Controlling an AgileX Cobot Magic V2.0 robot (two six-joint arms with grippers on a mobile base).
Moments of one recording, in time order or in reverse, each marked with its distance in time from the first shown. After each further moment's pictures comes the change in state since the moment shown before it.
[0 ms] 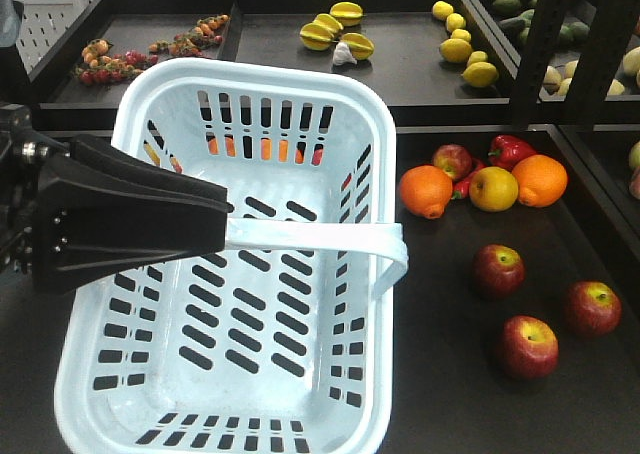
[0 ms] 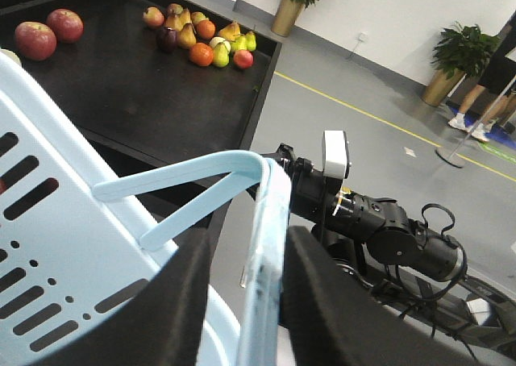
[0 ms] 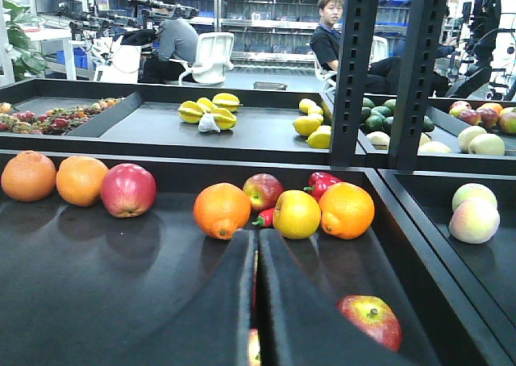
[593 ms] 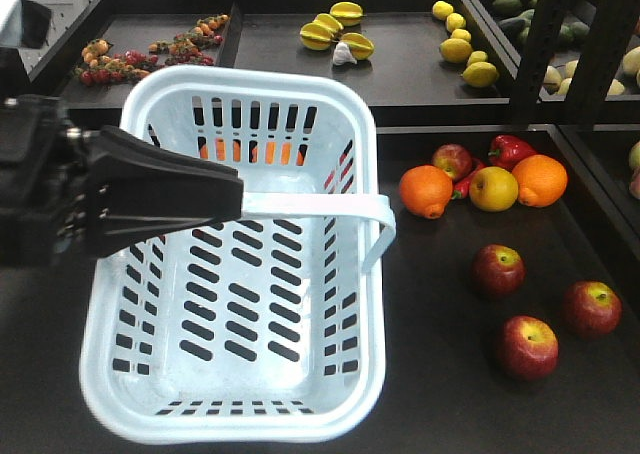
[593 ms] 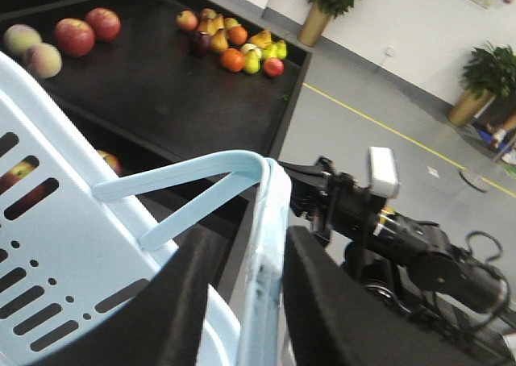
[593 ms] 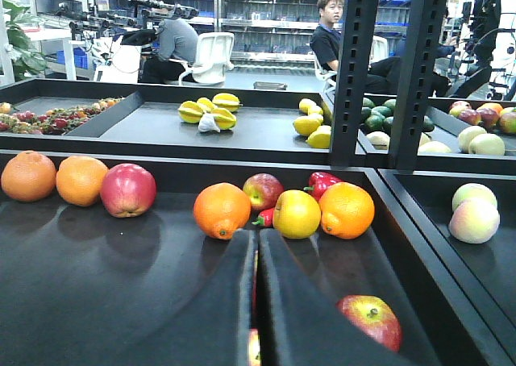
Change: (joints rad) left arm 0.000 0.087 0.000 -0.003 0.093 0.000; right arm 0.000 0.000 0.000 0.000 0.000 0.000
